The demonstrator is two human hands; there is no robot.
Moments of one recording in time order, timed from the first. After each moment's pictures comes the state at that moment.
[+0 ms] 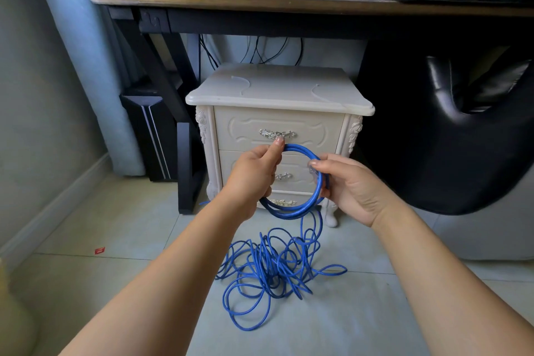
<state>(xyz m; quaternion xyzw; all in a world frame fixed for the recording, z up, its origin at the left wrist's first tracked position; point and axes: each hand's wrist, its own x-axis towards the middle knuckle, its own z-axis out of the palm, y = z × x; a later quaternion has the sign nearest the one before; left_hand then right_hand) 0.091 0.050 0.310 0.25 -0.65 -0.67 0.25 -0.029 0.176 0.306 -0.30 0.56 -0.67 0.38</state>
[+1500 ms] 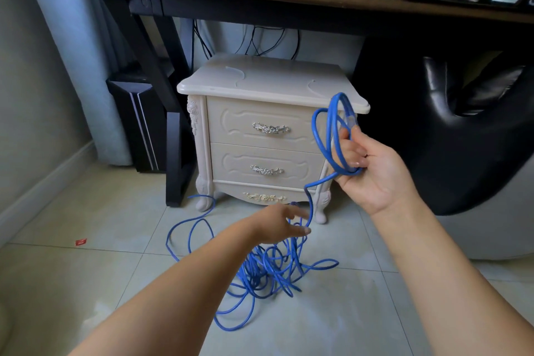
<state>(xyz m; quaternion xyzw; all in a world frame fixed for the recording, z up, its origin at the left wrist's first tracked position) 0.060 0.059 0.214 0.18 -0.90 -0.40 -0.07 -0.031 0.187 0.337 -0.09 0.29 -0.85 0.44</state>
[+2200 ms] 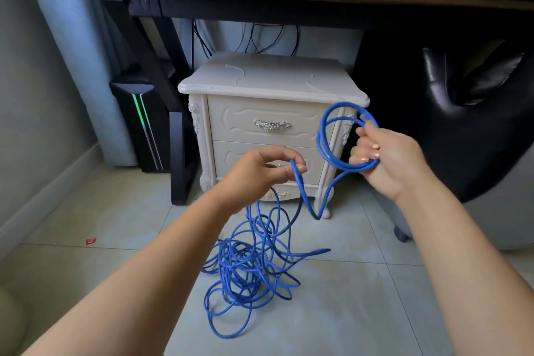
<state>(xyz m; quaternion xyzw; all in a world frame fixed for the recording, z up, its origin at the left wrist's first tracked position) 0.094 0.052 0.296 0.09 -0.73 -0.64 0.19 -0.051 0.202 0.339 -0.13 0.52 -0.80 0.26</state>
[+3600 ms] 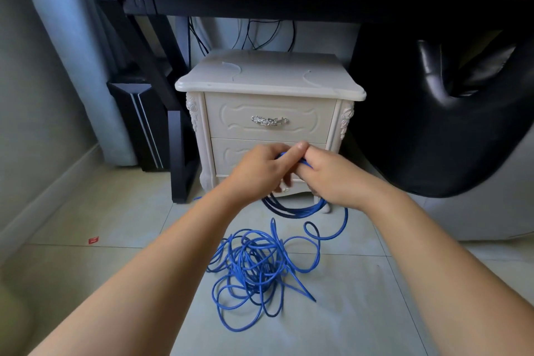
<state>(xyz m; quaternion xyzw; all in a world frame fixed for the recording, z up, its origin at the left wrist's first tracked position) 0.092 0.069 0.310 0.17 -0.83 -0.51 0.16 -0.001 0.186 0.328 -0.50 0.79 -0.31 0.18</state>
